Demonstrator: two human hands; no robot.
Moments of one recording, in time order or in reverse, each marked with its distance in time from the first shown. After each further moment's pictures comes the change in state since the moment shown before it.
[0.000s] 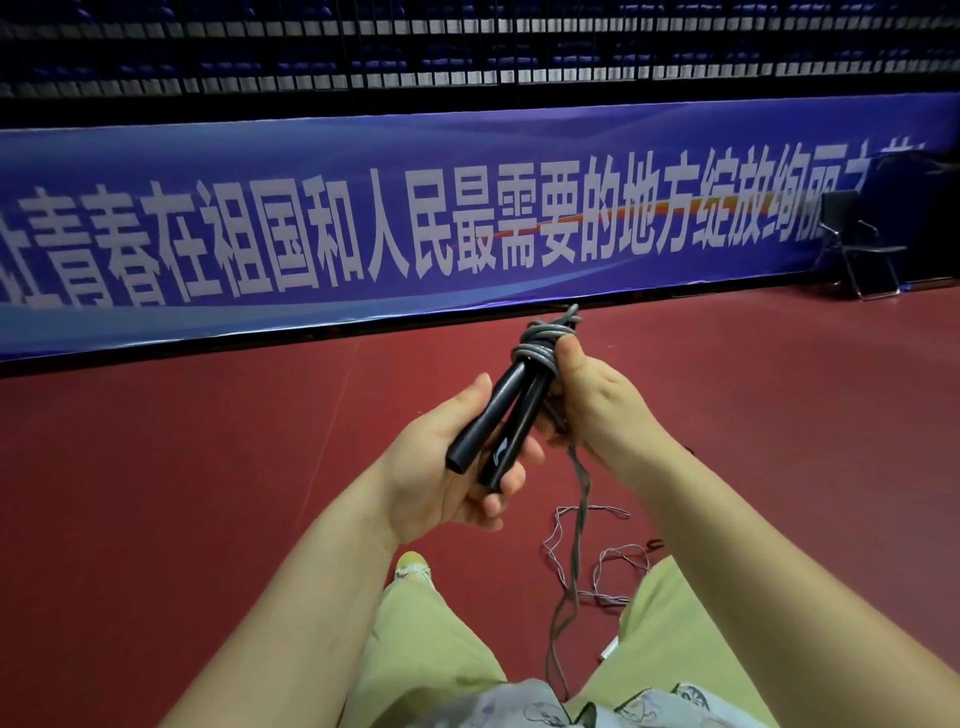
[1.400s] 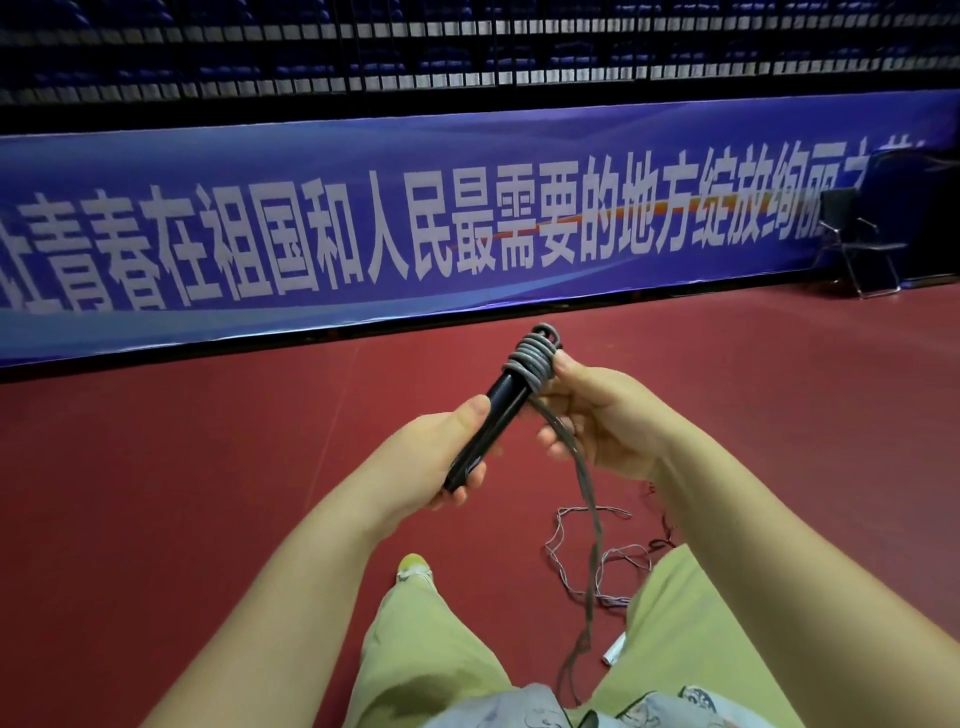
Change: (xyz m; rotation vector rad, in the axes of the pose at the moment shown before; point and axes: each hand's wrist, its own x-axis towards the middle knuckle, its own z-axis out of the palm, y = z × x) left_hand 0.004 -0.006 -0.012 0.393 0.321 0.123; right_hand 0.005 -0.005 -0.017 0.355 -0.210 0.361
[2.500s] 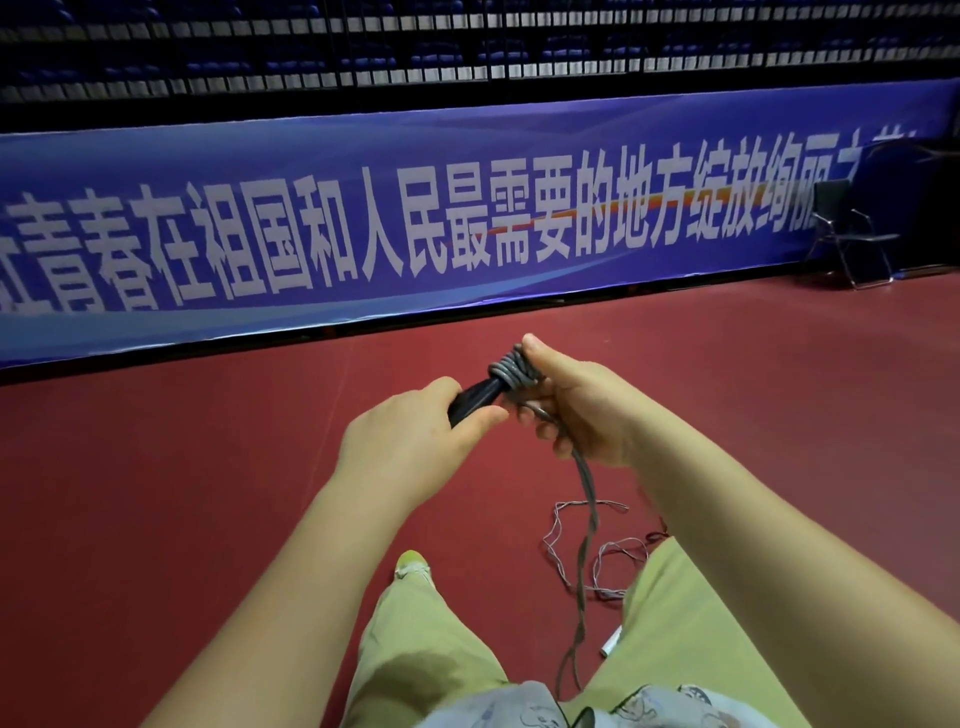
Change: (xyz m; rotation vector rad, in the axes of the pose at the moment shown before) left_hand 0.015 0.002 -0.002 1.018 0.375 0.137; right_hand 0.013 -0.001 0.007 -0.273 0.162 0.125
